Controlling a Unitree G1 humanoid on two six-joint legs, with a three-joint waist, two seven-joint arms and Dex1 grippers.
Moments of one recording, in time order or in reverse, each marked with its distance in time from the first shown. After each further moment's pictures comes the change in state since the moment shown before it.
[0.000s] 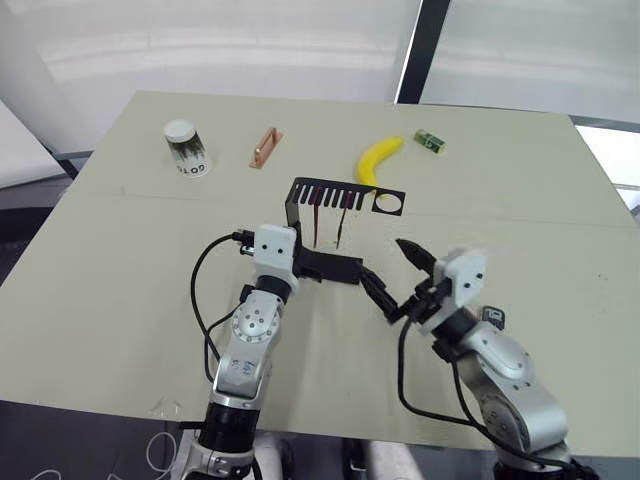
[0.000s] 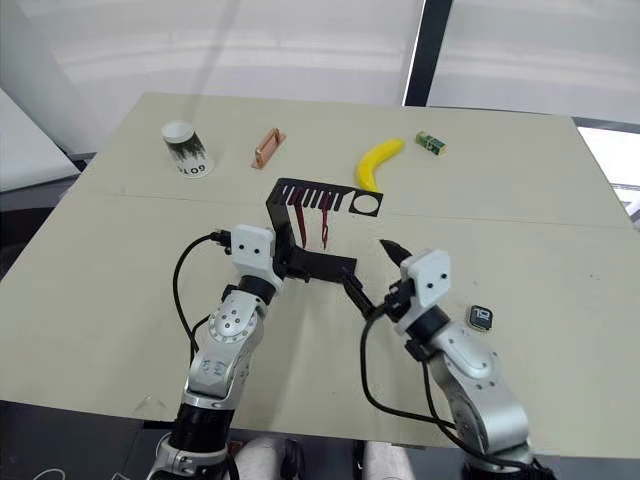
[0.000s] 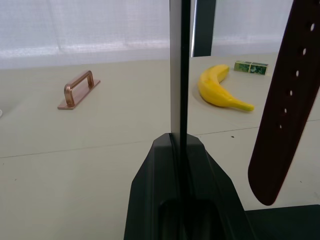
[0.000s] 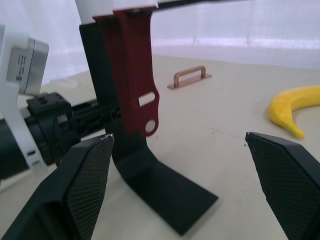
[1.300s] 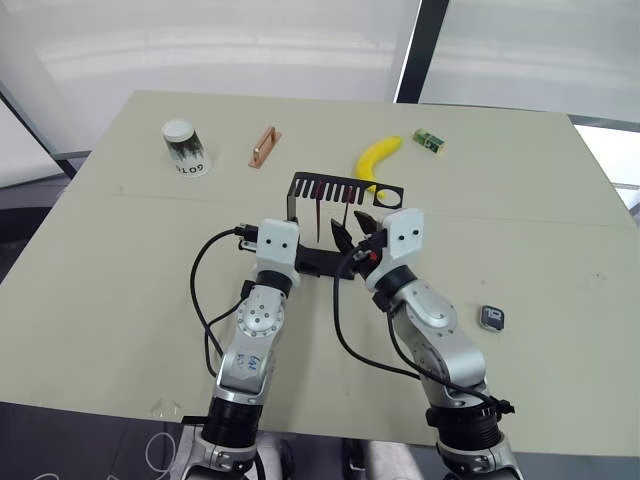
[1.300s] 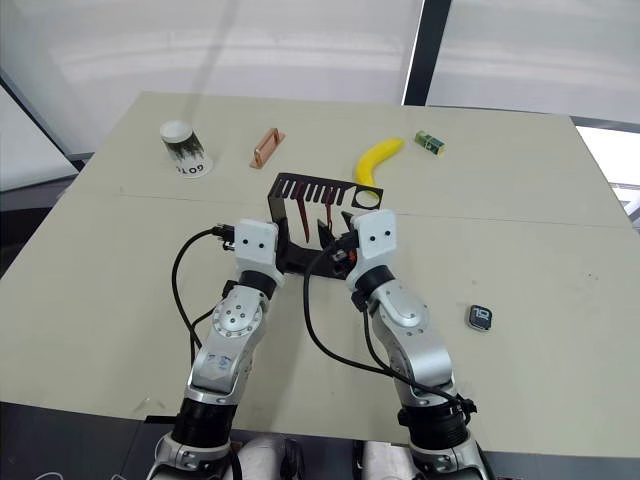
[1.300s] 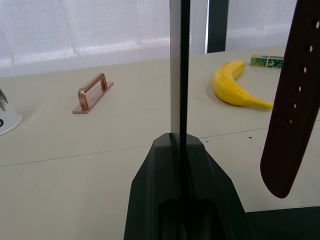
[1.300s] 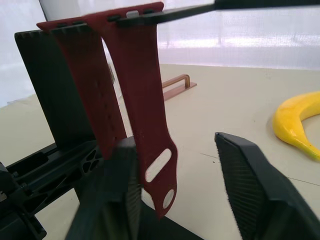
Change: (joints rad) left arm -0.023 -0.003 -0.011 0.001 0.064 0.030 0.047; right arm -0.235 0.218 0.074 0.258 -0.164 0.011 -0.156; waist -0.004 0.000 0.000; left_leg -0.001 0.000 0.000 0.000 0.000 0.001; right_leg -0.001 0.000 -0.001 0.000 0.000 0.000
